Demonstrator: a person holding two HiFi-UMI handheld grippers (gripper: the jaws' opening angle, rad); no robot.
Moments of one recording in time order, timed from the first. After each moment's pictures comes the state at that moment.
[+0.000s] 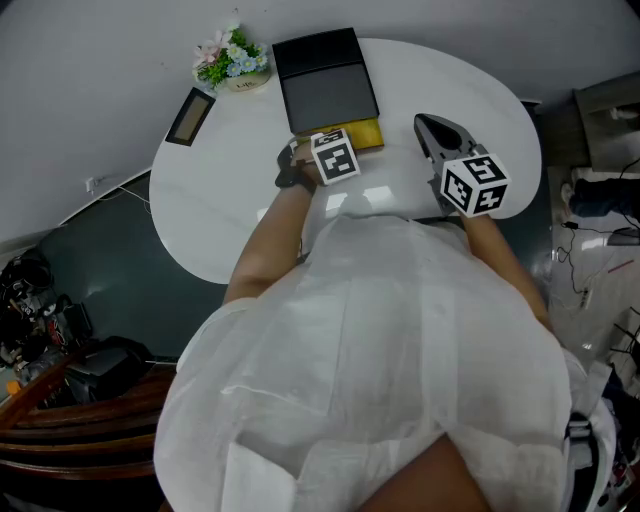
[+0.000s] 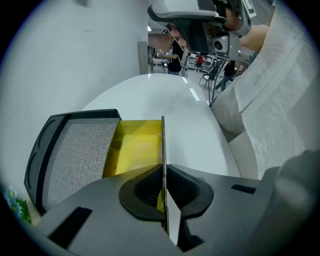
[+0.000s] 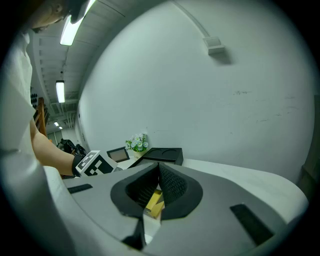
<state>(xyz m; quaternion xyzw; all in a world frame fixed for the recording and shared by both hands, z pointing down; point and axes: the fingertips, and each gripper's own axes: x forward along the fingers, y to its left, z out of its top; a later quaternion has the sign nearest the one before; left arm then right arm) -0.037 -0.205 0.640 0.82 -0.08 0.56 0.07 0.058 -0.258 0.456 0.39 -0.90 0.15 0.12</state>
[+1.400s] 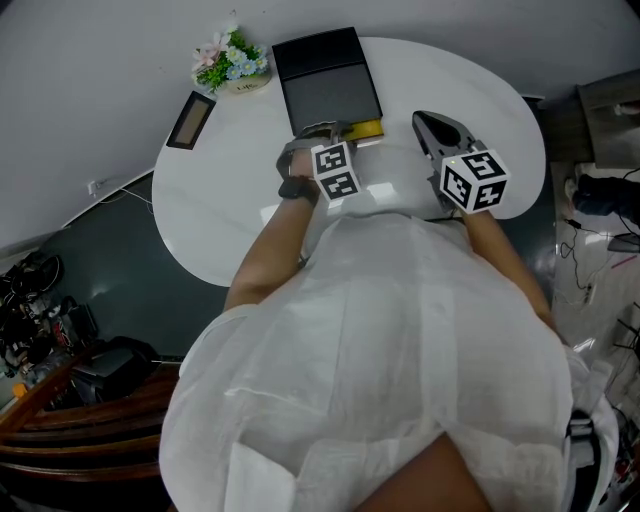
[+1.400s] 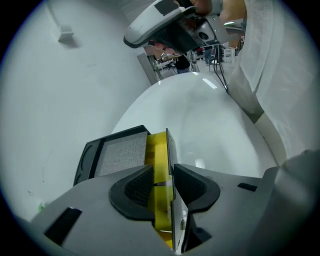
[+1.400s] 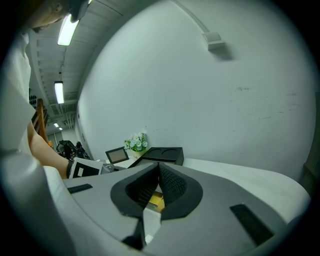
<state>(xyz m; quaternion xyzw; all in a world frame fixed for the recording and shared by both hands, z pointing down) -0.050 -0.246 0.619 0.80 -0.19 0.56 -0.12 0.049 -0.269 0.460 0.39 -0.90 0.16 0.12</state>
